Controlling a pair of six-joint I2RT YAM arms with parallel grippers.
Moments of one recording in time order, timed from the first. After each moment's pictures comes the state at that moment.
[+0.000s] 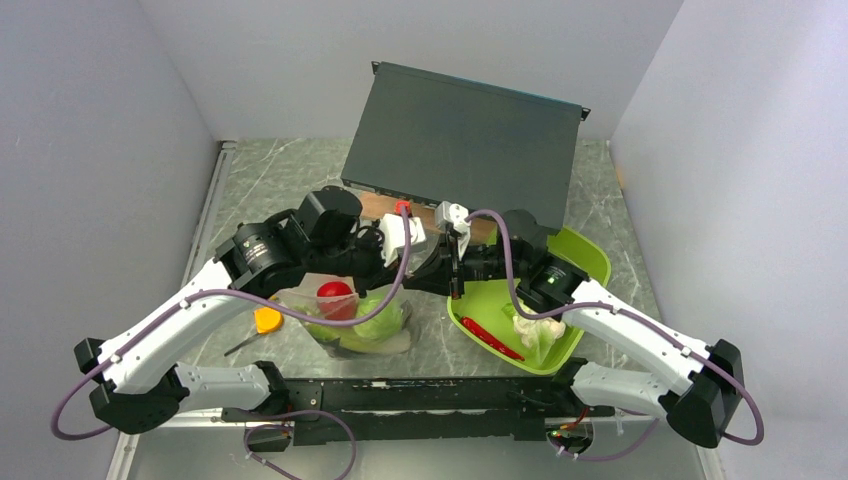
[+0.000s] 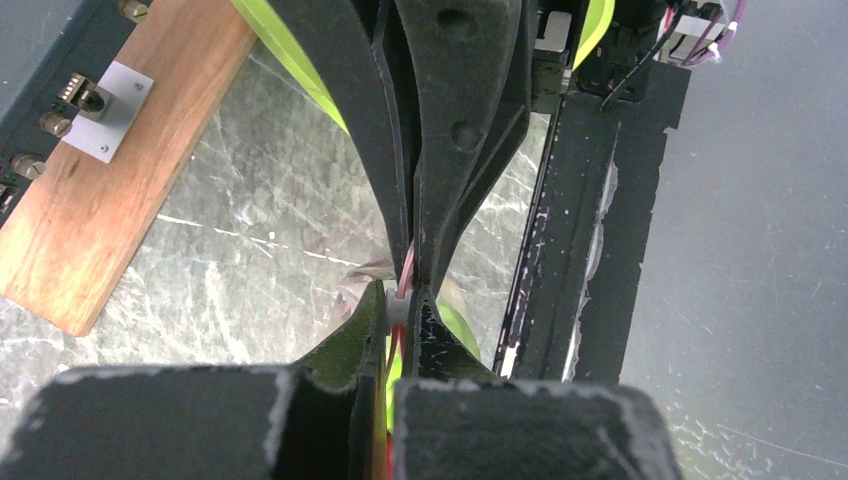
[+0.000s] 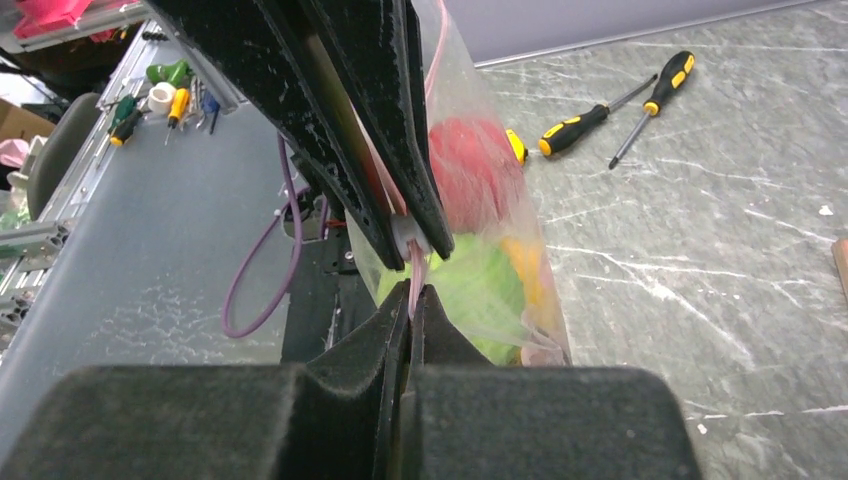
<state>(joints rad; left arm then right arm) -0.95 1.17 1.48 -0.94 0.29 0.23 0.81 1.06 0.87 0.06 -0.76 0.11</state>
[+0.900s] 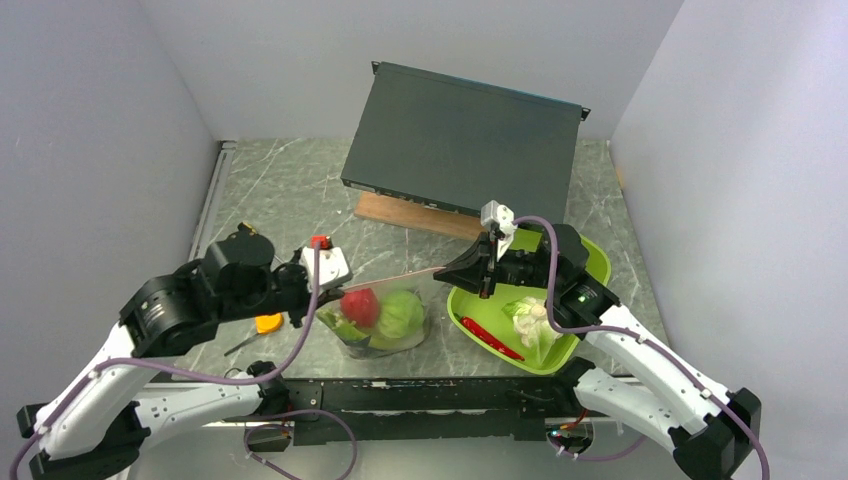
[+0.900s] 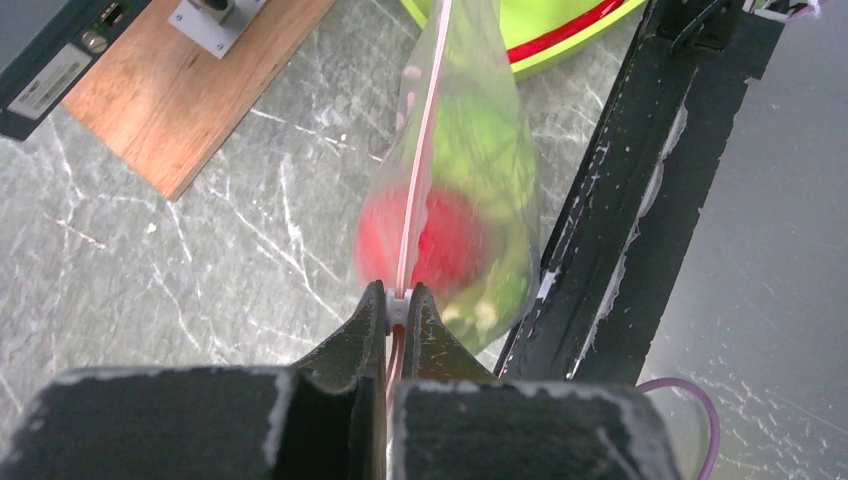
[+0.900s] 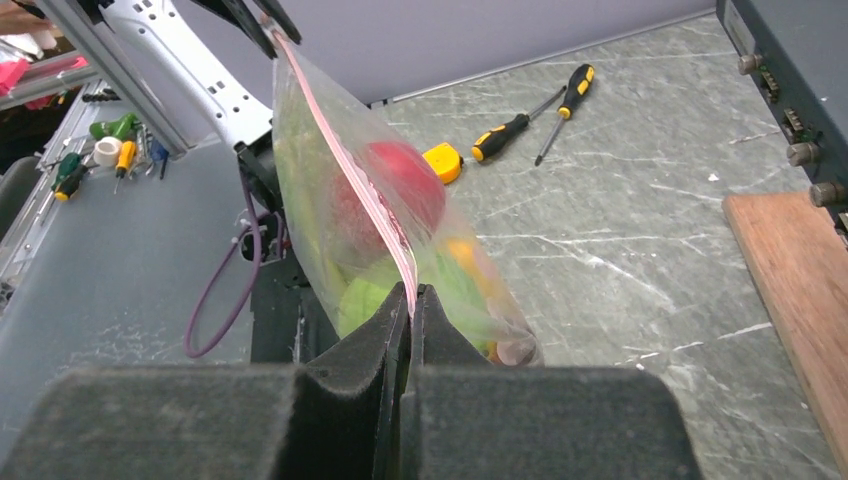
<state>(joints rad) -0.93 0.78 1.34 -1.09 0.12 0.23 0.63 0.84 0.71 0.11 -0.77 0.18</state>
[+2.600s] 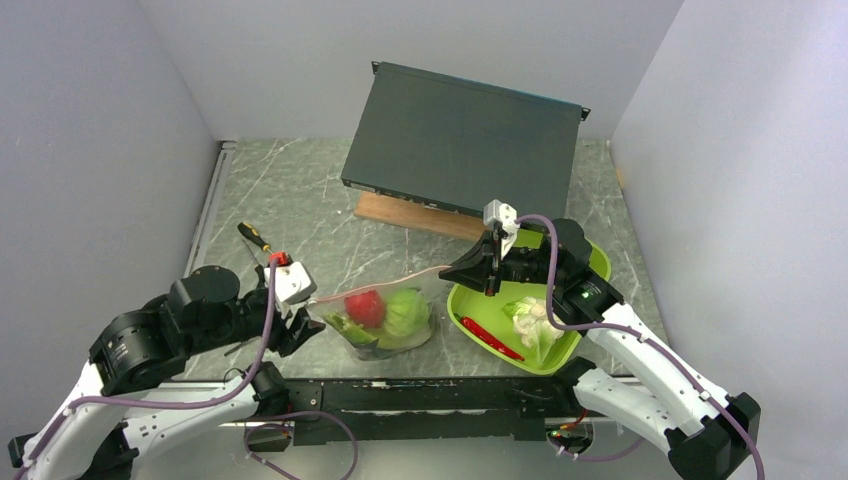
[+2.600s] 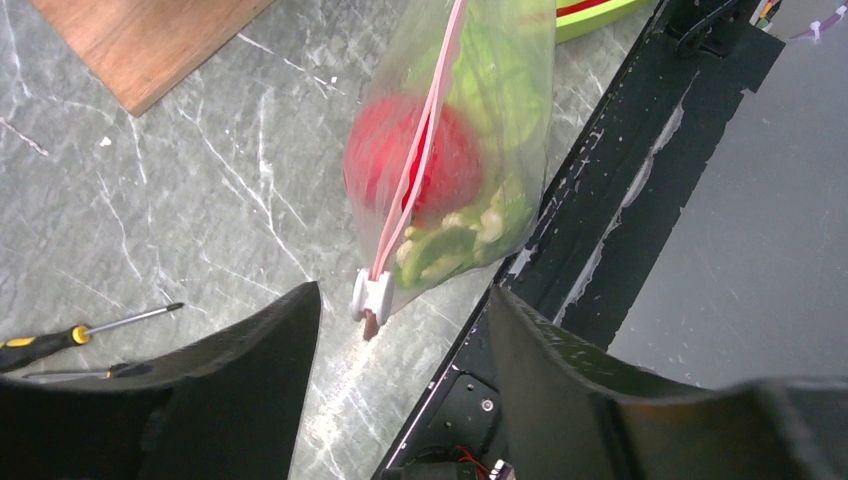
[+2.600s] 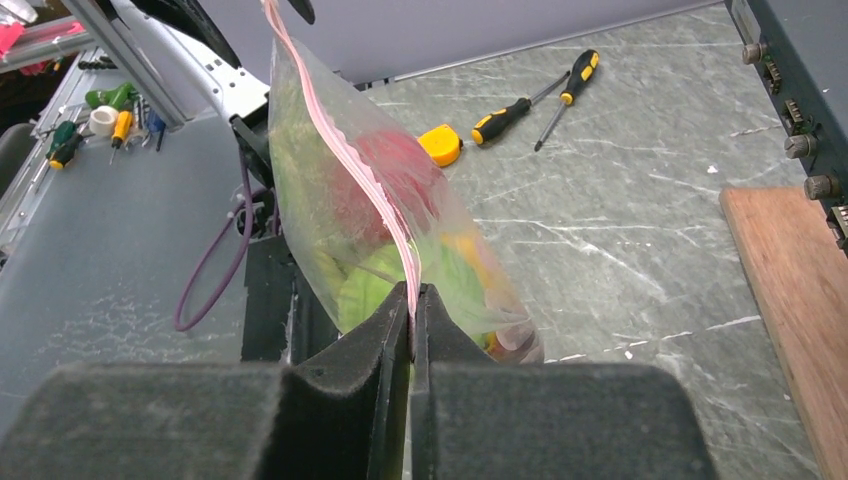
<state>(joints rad) -0.92 0.58 1.20 -1.14 0.05 0.06 0.58 0.85 0.73 0.05 -0.85 0.11</state>
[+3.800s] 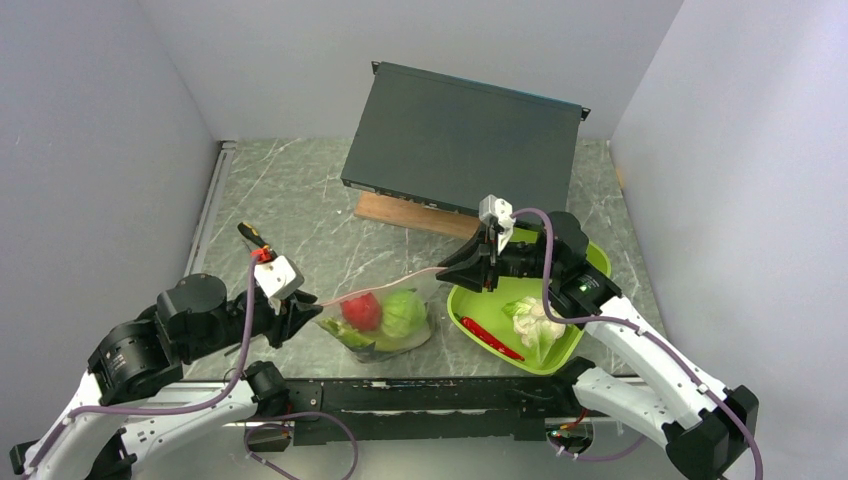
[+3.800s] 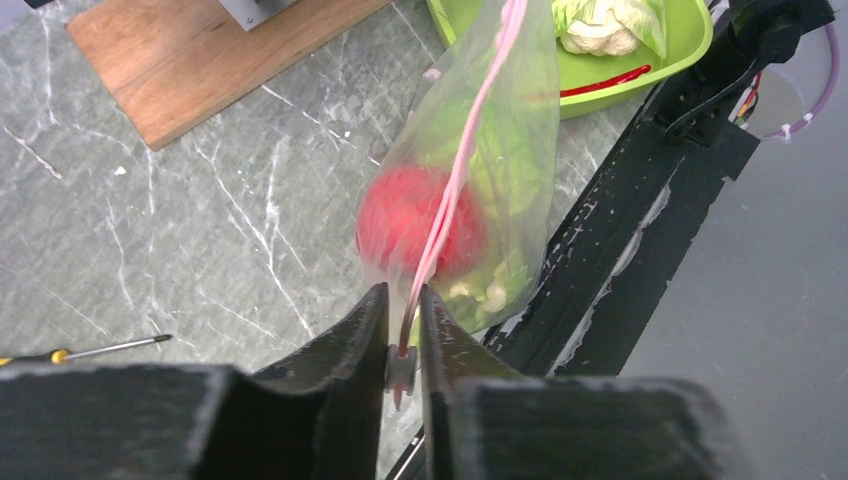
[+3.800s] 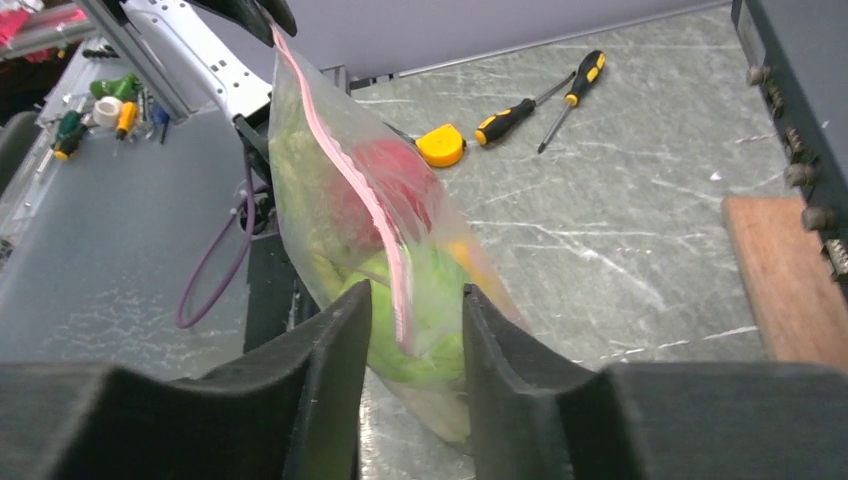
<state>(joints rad) -0.92 0.51 1.13 -1.00 0.01 -0.02 0.59 0.90 0.79 0.01 -0.87 0.09</state>
